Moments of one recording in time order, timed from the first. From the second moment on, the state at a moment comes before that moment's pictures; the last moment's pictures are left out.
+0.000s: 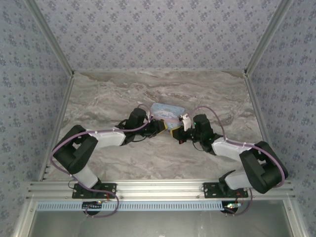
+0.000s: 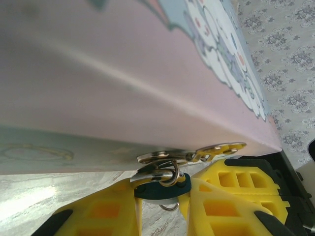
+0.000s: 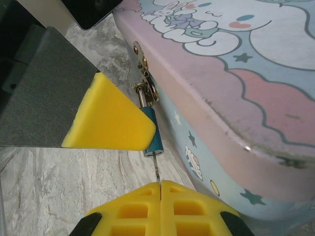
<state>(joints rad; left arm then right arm) -0.72 1.63 0.74 0.34 0.44 -1.13 0.51 1.36 0.46 0.36 -0.50 0.24</state>
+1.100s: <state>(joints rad) -0.71 1.78 0.80 0.41 0.43 -1.17 0.54 1.51 0.47 0.50 -0.35 0.37</state>
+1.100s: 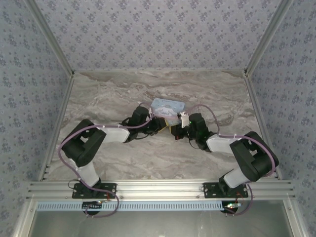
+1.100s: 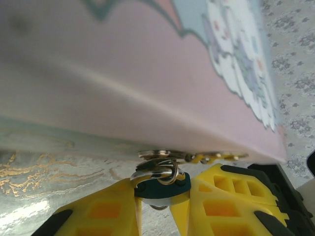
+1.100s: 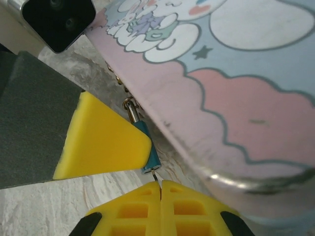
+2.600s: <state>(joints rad) -0.70 1.80 0.69 0.62 0.43 -1.36 0.61 1.55 0.41 0.63 -0.25 0.93</state>
